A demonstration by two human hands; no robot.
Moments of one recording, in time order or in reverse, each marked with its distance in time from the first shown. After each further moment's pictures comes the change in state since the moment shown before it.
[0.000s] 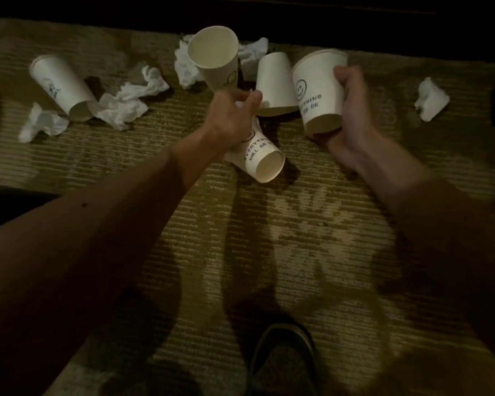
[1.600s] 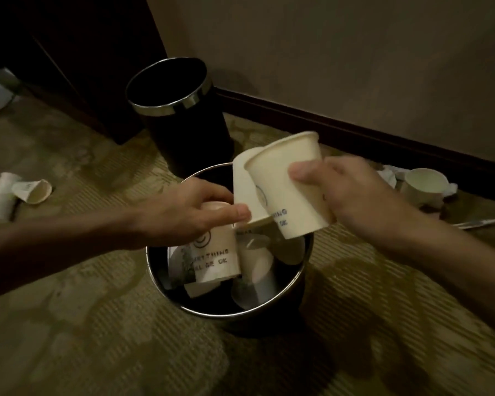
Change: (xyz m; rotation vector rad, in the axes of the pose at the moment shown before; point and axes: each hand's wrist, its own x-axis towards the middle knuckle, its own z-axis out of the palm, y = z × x) left_hand -0.268 -0.071 -0.387 0.212 -0.080 0.015; right_hand -0.250 0.005 0.303 -0.893 -0.684 -0.433
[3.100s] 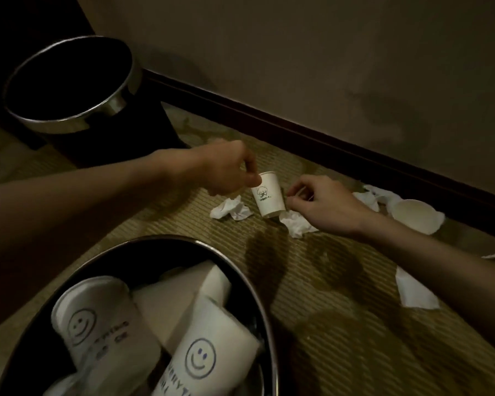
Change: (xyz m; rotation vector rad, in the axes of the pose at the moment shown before) left_hand 0.265 0.019 -0.016 0.426 -0.139 -0.028; right_hand 0.183 0.122 -0.069 -0.454 -0.009 0.130
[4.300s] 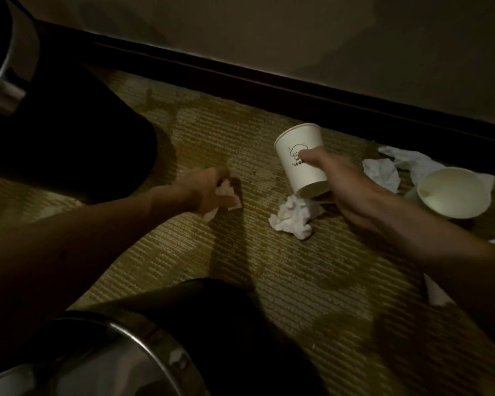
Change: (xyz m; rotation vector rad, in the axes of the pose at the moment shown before) left_hand 0.102 -0.070 0.100 0.065 -0.142 -0.144; right_hand 0.058 0.088 0.018 0.947 -0.007 0.429
